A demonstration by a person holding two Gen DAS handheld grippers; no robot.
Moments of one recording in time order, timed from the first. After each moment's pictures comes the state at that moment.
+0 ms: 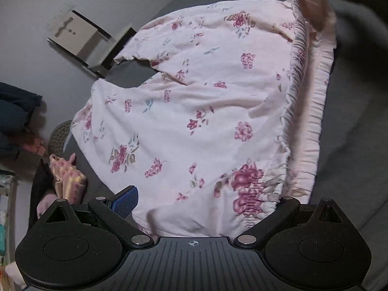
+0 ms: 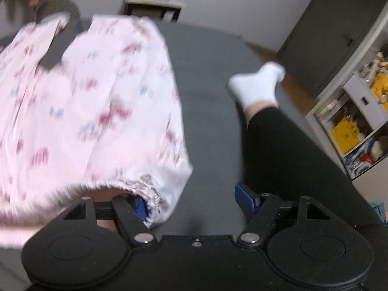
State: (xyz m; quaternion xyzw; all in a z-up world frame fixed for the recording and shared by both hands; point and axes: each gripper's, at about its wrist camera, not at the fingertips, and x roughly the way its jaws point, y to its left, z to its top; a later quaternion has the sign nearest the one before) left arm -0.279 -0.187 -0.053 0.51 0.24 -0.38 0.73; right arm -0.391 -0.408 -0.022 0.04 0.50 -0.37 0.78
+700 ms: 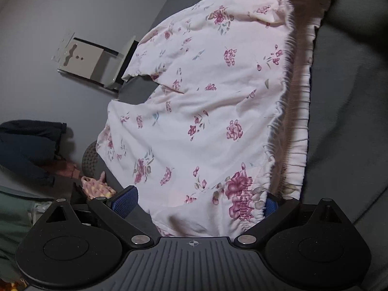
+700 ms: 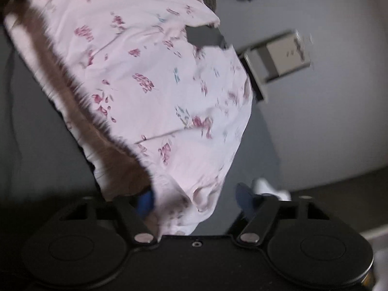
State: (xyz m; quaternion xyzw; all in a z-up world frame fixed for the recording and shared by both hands) left arm -0.327 -0.198 -0.060 0.60 0.17 -0.33 0.71; right arm -0.397 -0.281 -0.062 -0.39 0.48 -0.18 0.76
